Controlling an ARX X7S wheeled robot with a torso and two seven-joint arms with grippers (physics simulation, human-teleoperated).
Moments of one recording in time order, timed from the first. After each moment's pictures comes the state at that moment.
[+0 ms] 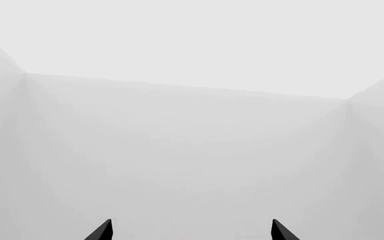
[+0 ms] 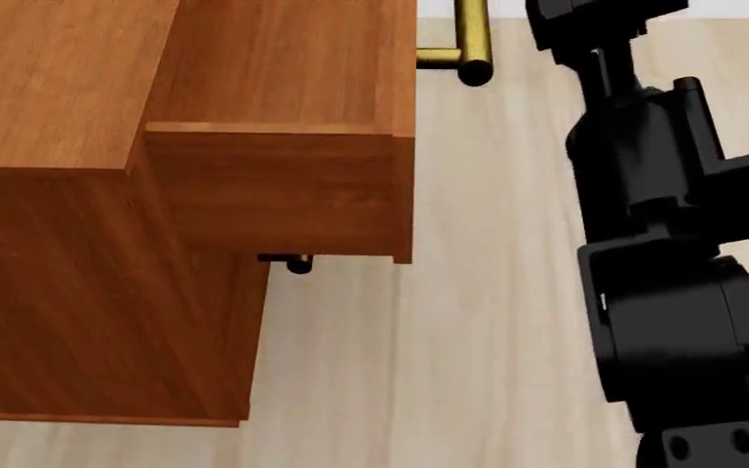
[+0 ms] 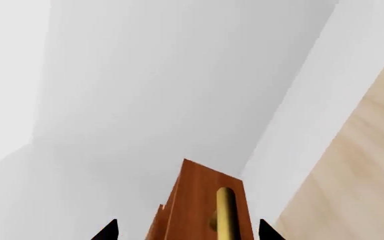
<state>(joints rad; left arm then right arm) -1.21 -0.46 0.07 0.73 -0.87 -0.79 -0.54 0.84 0.38 -0.24 -0.20 1.63 -0.04 0.67</state>
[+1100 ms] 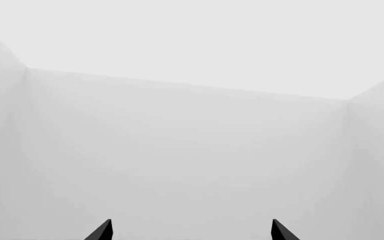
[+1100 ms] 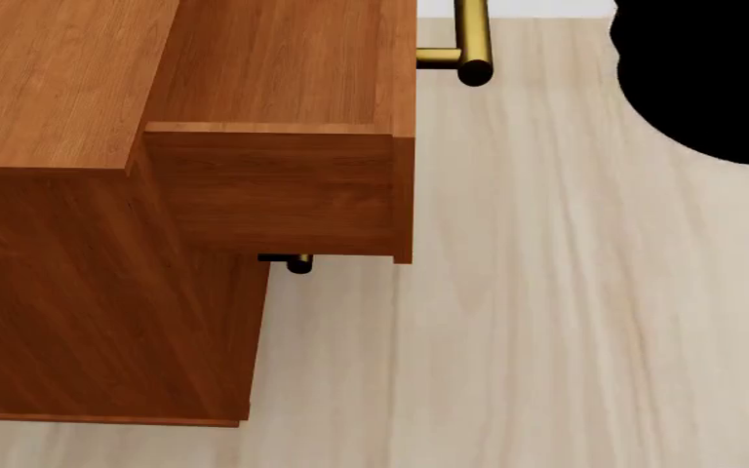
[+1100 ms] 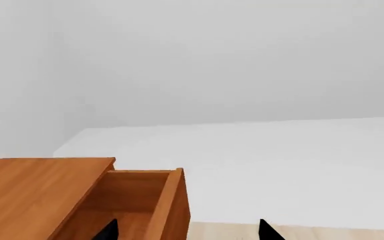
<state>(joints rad) -1.15 -0.48 0.06 0.74 -0.87 -0.74 -0.53 1.64 0.60 -0.66 0.04 1.51 0.77 0.73</state>
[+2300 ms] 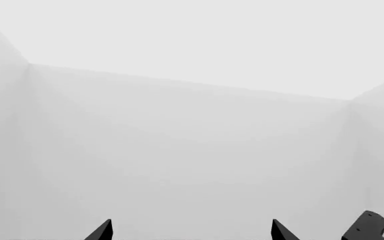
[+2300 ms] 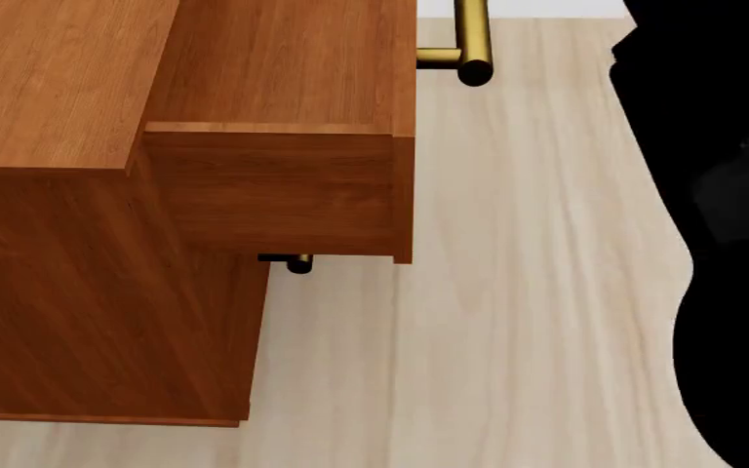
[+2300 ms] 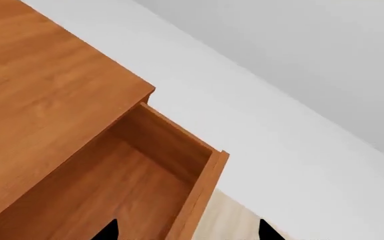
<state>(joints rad) -1.11 -0.49 0.06 0.72 -0.87 -0.70 -0.52 2.14 0.11 -1.26 0.95 1.00 0.92 -0.15</state>
